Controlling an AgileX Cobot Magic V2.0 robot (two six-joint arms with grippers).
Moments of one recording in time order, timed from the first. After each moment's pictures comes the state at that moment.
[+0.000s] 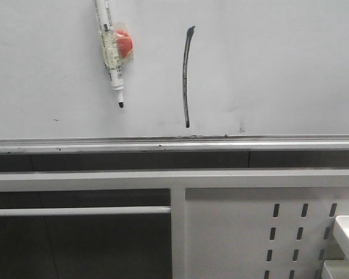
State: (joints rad) left arm -0.38 0.00 -0.13 -0.20 -0.07 0.23; right arm 0.70 0.19 -0.46 0.17 0.57 -0.50
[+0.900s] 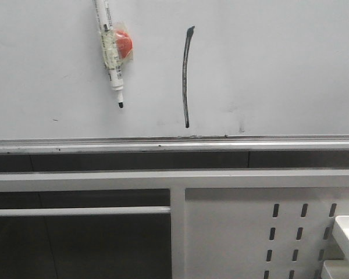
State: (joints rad) left arm -0.16 0.00 0.00 -0.13 0.18 0.03; right arm 0.70 0.19 -0.46 0.17 0.57 -0.50
